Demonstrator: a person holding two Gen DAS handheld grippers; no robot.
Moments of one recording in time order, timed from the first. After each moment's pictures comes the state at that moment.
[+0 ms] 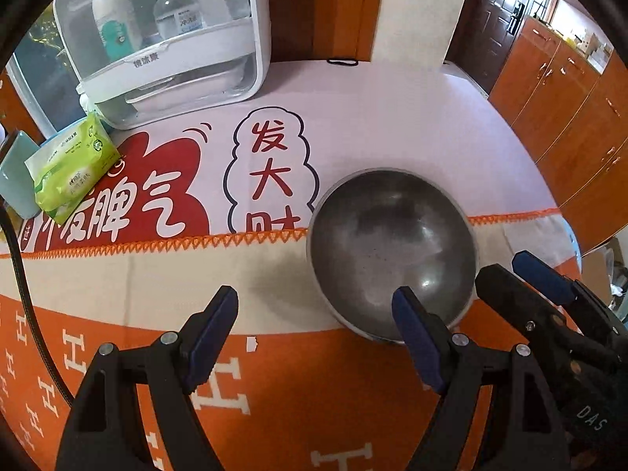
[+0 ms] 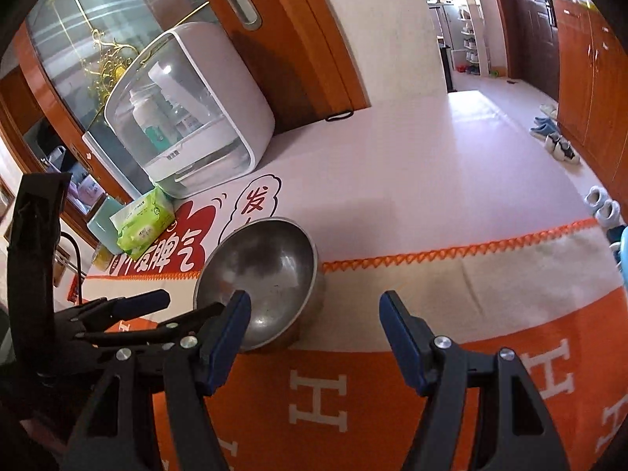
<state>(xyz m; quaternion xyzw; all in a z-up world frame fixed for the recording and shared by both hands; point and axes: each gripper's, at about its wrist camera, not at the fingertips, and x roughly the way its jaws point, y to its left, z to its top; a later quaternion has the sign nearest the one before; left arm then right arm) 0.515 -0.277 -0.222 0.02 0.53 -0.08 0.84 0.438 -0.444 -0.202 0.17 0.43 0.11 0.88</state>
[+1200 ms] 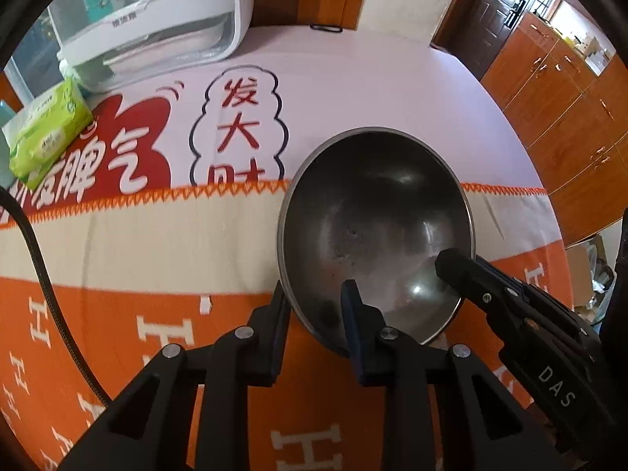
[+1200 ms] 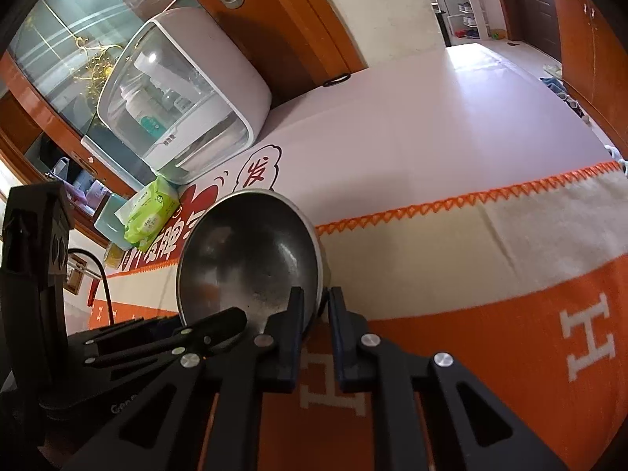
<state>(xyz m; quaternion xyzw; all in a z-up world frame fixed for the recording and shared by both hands) 0.504 -0.286 -0.240 -0.01 0.57 -0.11 0.81 0.433 -0.445 -0.222 0.21 0.47 0.12 0.85</state>
